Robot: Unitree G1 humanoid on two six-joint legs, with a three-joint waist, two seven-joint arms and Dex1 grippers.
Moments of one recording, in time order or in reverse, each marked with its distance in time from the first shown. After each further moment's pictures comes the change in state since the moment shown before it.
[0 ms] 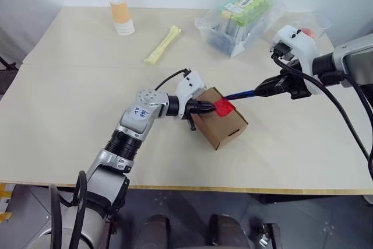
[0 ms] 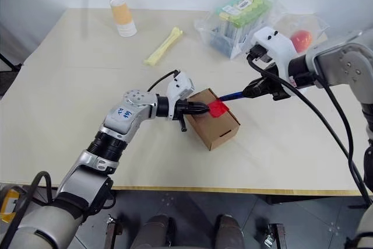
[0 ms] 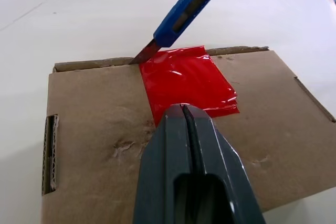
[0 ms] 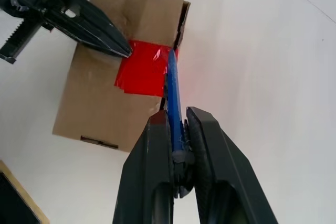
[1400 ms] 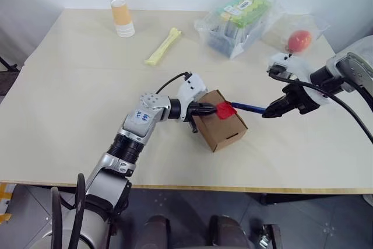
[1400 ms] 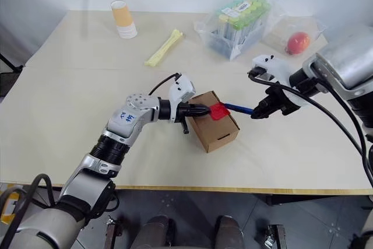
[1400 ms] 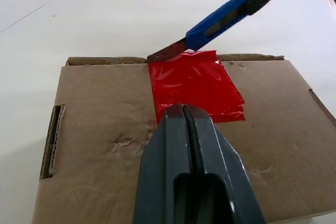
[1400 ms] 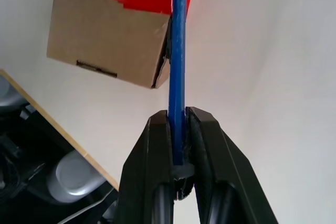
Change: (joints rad) left arm 0.035 -0.020 0.009 -0.016 0.003 -0.002 0.025; right arm -0.108 -0.034 0.318 0.072 -0.198 0.105 0.360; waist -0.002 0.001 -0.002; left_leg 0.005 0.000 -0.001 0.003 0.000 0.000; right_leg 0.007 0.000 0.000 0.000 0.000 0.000
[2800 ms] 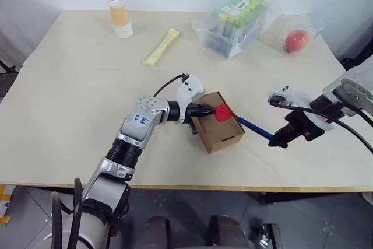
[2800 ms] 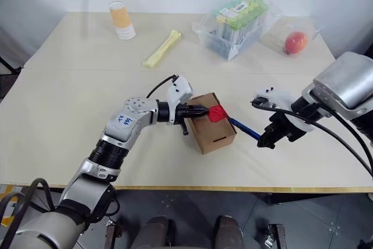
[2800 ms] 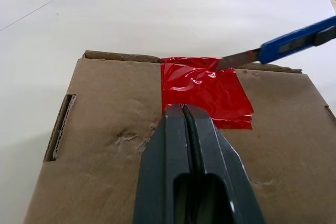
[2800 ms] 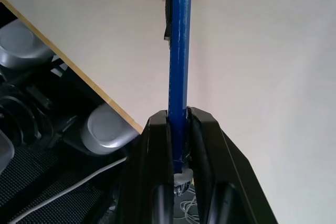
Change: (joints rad) left arm 0.037 -0.004 0.021 -0.060 0.000 0.045 0.032; right arm 0.111 -0.104 0.088 -0.087 0.160 0.018 -0.019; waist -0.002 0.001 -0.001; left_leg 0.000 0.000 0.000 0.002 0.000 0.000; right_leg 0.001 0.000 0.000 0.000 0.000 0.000
